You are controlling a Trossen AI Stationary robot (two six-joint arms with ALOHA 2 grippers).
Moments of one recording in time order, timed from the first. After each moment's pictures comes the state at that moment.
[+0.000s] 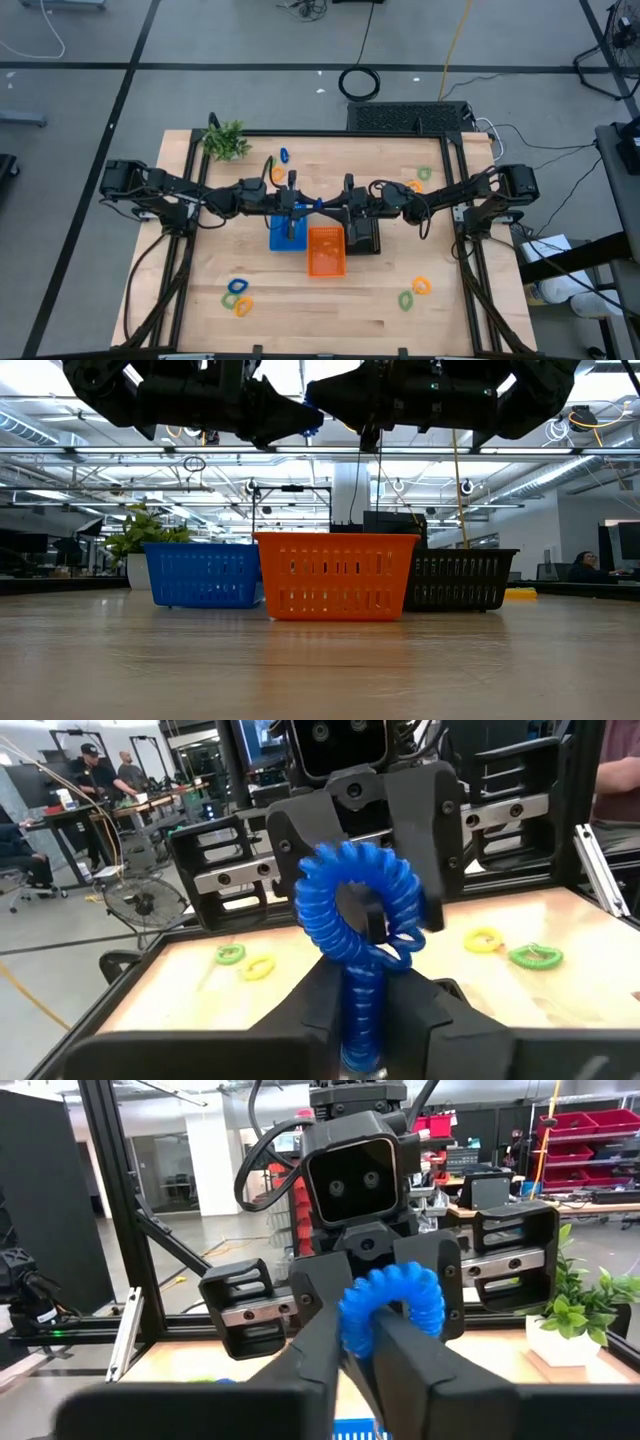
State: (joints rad) left arm 0.02 1.47 0.64 0.78 0.02 0.19; right arm 0.00 1.61 0.71 1.00 -0.06 0.09
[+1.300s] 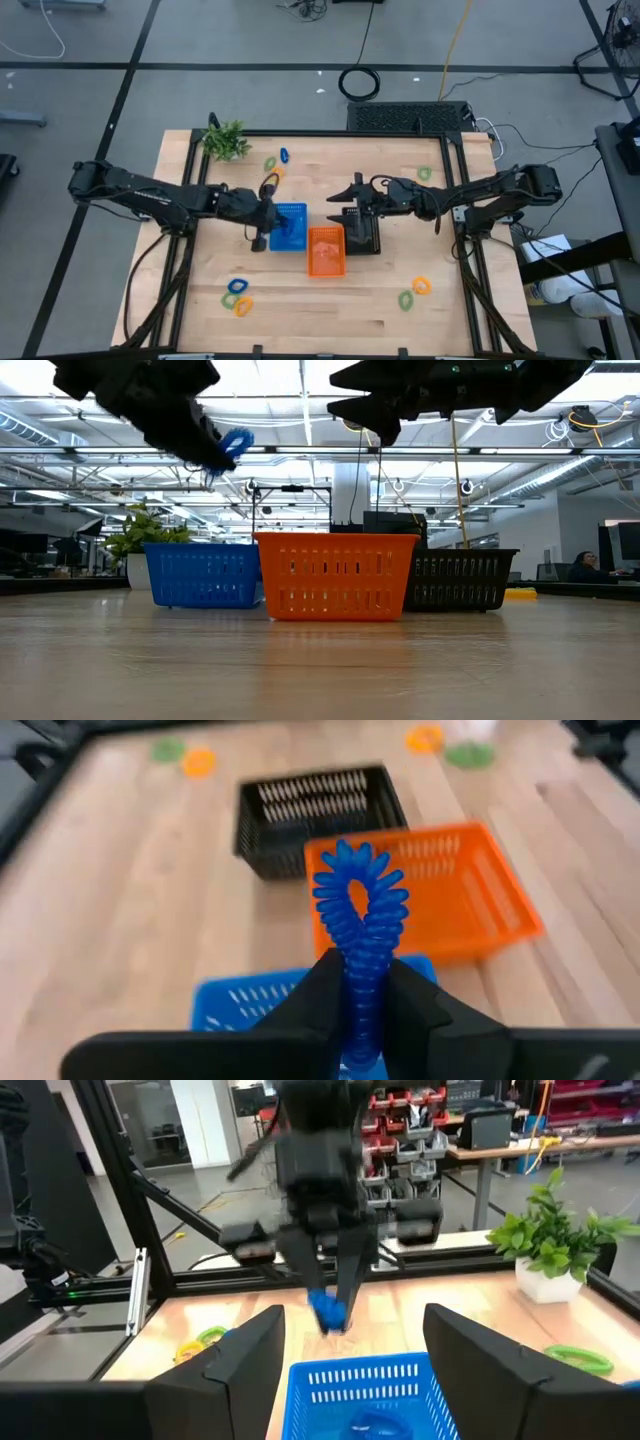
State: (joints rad) left arm -0.08 1.15 0.64 -0.08 -0.03 0.06; right arm 0.00 1.42 0.71 0.66 -0.06 0.12
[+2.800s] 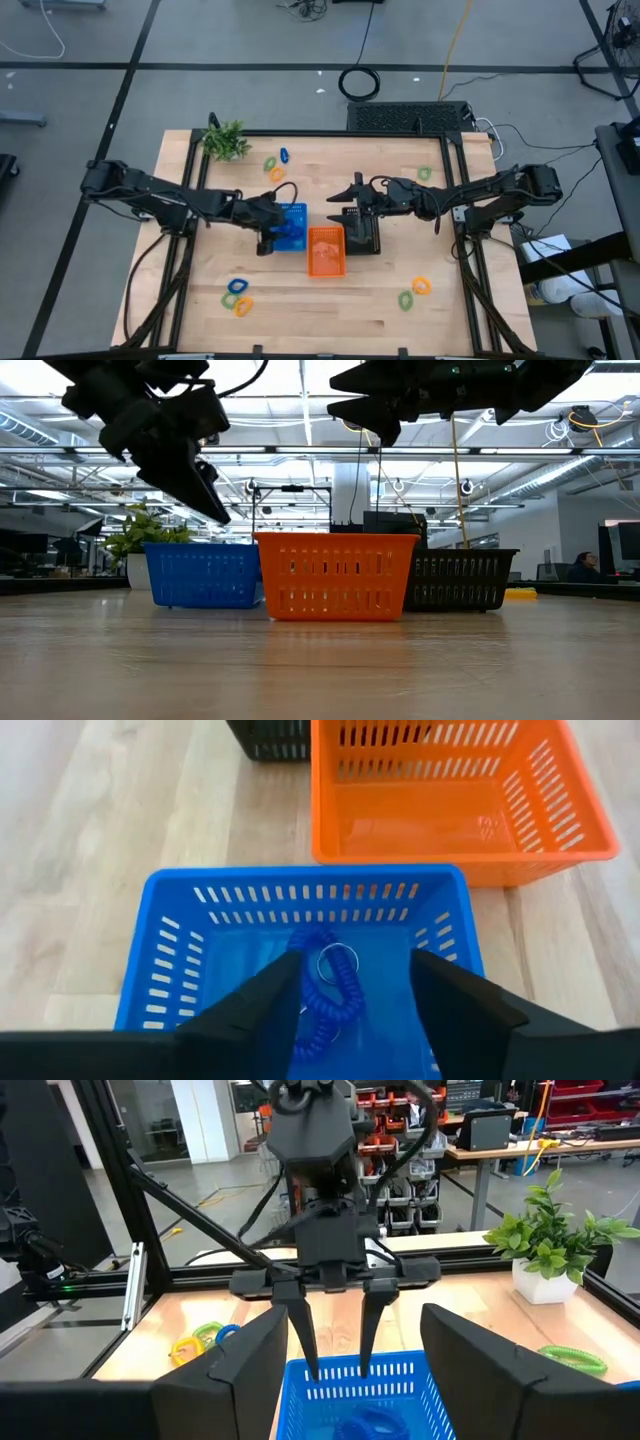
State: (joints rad) left arm -0.08 1.29 0.64 -0.13 -0.04 -0.06; right arm 0.00 1.42 0.71 0.65 -0.05 0.11
